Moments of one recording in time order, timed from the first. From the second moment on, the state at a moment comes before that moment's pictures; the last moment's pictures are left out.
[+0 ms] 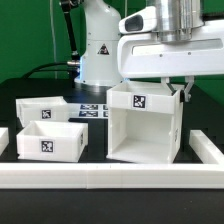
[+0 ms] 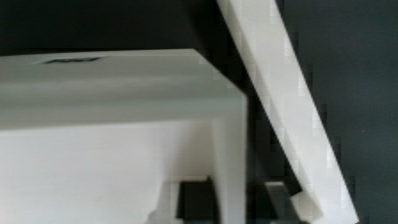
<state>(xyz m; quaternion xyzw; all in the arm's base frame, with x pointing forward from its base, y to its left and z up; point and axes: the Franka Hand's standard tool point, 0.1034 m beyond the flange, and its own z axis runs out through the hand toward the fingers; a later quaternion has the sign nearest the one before) 0.557 0.103 0.099 -0.97 0.25 0.00 0.08</state>
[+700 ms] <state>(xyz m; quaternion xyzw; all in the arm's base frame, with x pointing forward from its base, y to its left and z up) 0.588 0.099 0.104 -0.88 0.46 0.00 0.09</state>
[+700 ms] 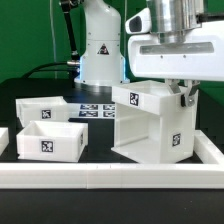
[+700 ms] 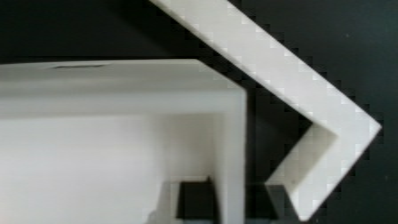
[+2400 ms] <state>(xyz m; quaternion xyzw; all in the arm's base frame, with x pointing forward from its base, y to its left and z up) 0.645 0.107 0.098 -0.75 0.65 0.06 0.12</state>
